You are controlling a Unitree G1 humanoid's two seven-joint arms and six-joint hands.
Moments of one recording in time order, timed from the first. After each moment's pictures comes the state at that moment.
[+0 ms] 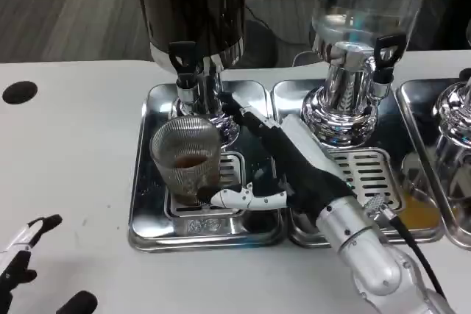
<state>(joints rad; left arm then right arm) 0.75 0.34 0.30 -0.15 0.35 -0.61 0.03 -0.27 -0.11 0.30 0.38 -0.43 -0.27 0.01</state>
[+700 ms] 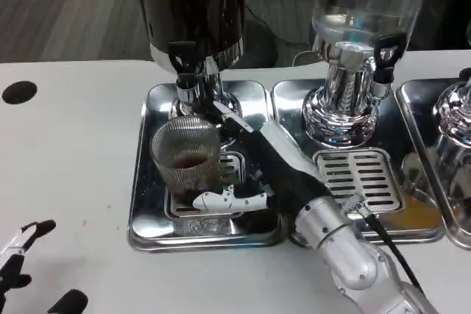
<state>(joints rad) 0.73 0.35 0.30 -0.10 0.33 -0.61 0.03 -0.35 -0.05 0.33 0.55 -0.41 -0.32 -0.01</state>
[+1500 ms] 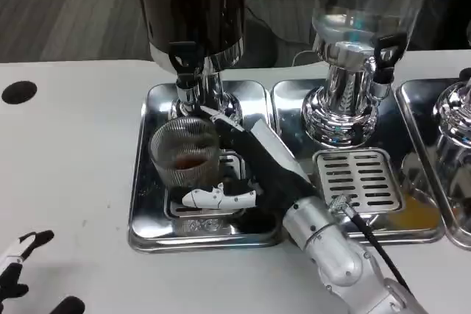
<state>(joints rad) 0.74 0.37 0.30 -0.07 0.32 -0.61 0.03 -0.43 0.00 0.32 0.74 -0.36 -0.41 -0.05</state>
